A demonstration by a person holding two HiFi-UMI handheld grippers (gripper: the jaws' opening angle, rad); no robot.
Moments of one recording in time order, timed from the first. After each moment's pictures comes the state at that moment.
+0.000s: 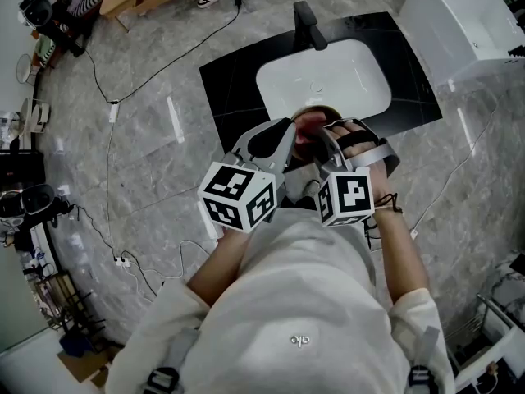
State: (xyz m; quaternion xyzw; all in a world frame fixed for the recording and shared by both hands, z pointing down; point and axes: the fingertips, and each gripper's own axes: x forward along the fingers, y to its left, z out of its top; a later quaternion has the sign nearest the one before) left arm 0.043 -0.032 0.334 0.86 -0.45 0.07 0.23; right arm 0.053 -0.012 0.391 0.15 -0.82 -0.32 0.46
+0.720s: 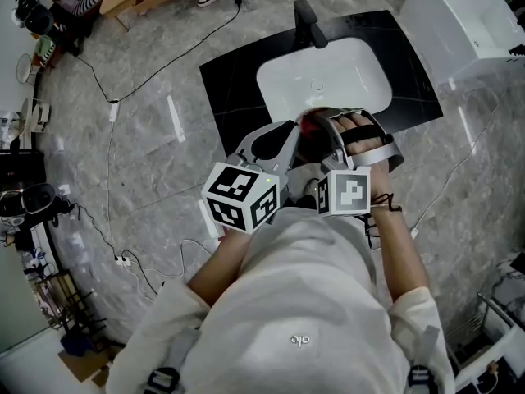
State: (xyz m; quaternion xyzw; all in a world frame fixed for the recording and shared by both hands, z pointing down) left arm 0.050 -0.026 0.339 0.86 -0.44 0.09 0.23; right arm 0.063 -0.039 0.376 0.22 -0.77 -0.38 0.47
